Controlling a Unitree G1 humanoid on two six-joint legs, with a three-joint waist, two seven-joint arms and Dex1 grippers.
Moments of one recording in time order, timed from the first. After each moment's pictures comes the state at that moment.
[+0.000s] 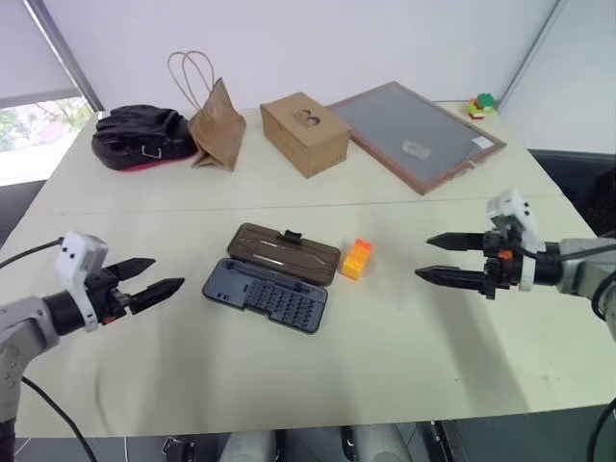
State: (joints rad) left arm 0.03 0.78 0.53 -0.28 -0.60 0.81 -0.93; right arm -0.34 -0.97 -0.20 -0.21 0.62 0.86 1.13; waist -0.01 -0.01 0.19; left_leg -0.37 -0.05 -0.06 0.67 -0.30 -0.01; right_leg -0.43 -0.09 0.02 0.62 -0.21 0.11
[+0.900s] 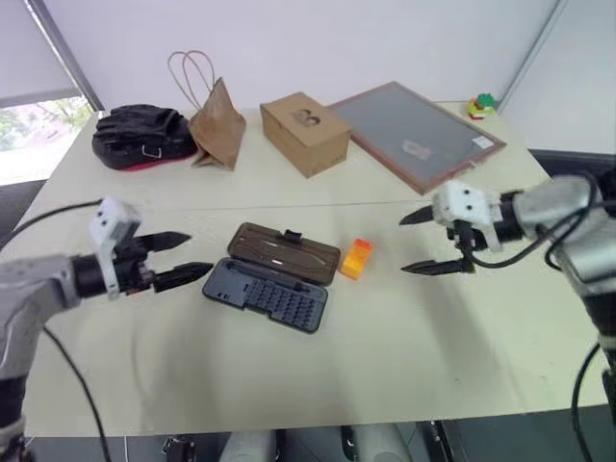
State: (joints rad) left arm -0.26 0.91 0.31 -0.26 -0.69 0.82 -1.05; right arm -0.79 -0.98 0.28 0.10 0.15 0.20 1.41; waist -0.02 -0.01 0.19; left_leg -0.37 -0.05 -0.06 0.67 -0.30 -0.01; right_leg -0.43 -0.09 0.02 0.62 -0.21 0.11
